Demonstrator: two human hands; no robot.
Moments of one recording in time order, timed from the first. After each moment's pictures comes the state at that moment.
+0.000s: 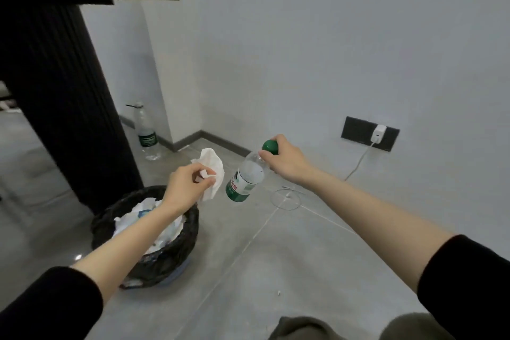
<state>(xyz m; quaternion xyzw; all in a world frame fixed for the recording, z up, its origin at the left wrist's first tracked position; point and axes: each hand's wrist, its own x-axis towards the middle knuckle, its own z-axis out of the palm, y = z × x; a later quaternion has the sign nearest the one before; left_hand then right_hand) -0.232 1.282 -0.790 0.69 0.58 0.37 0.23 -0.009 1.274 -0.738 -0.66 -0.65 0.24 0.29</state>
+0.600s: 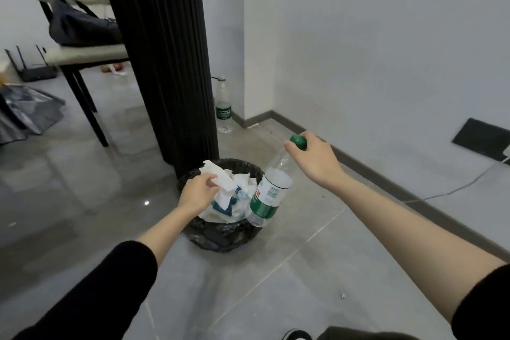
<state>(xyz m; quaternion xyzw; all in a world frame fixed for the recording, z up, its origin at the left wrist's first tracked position) -0.397 1.289 -0.886 0.59 0.73 0.26 0.21 -0.146 1.308 -0.776 -0.62 -0.69 0.22 0.30</state>
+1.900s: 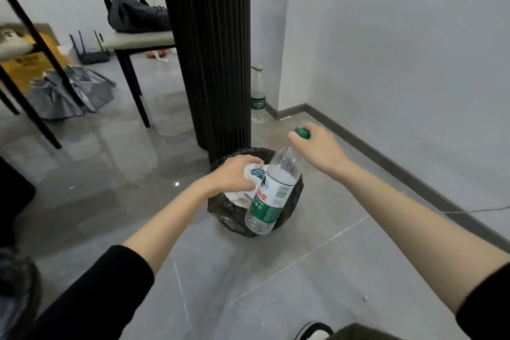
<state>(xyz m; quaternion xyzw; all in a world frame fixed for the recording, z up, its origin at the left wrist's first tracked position) -0.387 1.255 -0.818 0.67 0.66 0.17 0.29 -0.199 1.302 -0.767 -0.54 -0.74 0.29 0.30</state>
